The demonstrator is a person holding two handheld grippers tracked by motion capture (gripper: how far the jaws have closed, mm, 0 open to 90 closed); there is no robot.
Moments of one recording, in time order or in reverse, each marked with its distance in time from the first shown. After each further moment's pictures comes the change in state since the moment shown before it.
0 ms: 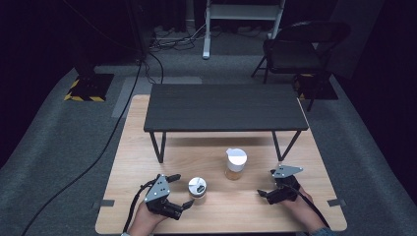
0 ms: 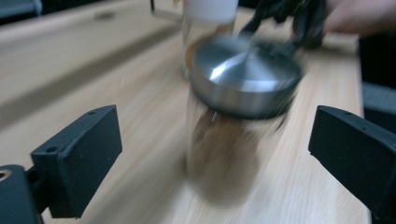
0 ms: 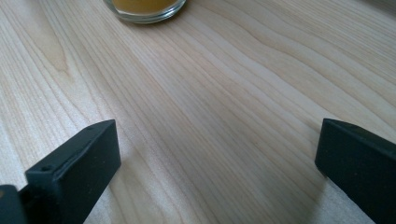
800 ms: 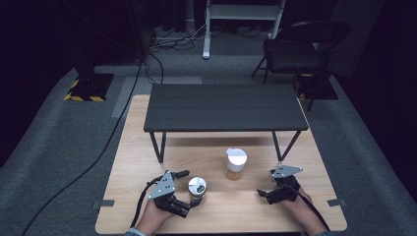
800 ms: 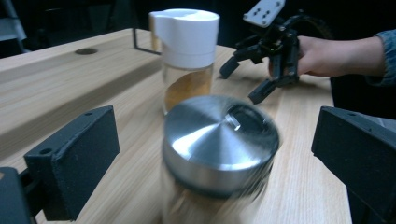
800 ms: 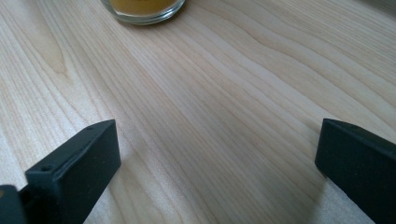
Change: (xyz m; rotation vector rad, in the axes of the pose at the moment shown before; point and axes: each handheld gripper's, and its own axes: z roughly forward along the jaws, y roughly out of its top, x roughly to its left) left arm 0.006 0.003 0.025 -0.074 -0.072 0.003; right arm 0.002 0.000 0.001 -0.001 -0.008 0.008
